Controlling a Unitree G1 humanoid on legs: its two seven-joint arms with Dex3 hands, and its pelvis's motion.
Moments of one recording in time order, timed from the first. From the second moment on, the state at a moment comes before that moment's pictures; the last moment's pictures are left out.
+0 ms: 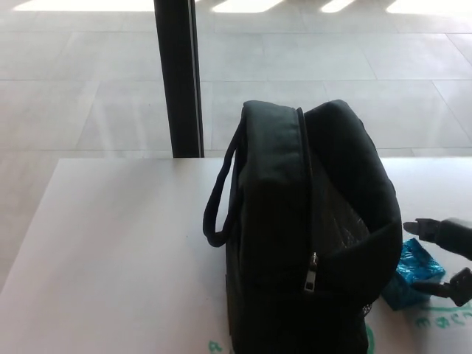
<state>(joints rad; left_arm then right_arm) -0.09 0.63 0.26 0.76 -0.17 0.17 -0.48 -0.64 -0.69 0.40 0.56 -0.47 0.12 0.46</state>
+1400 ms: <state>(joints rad) -0.08 0.63 0.28 0.77 -0.18 0.18 -0.48 -0.64 -0.60 0.28 0.52 -0.41 0.27 0.58</state>
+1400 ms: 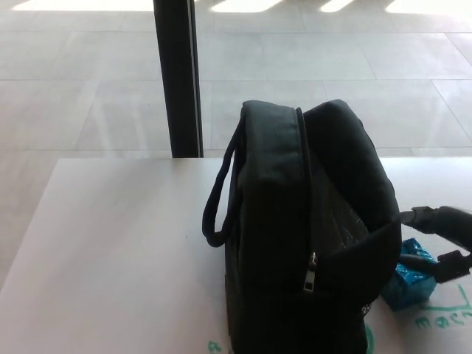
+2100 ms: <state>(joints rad) -0.10 0.64 0.29 0.78 -0.18 0.19 -0.48 -0.63 -0.51 0.25 0.54 -0.38 0.38 0.49</state>
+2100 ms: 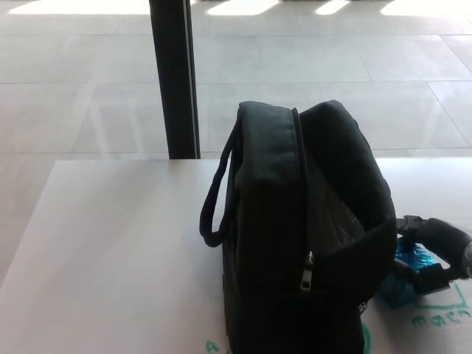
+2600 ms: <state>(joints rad) -0.12 0.65 0.30 0.78 -0.18 0.19 -0.48 -0.77 -0.54 0.45 0.69 -0.45 0.45 0.54</state>
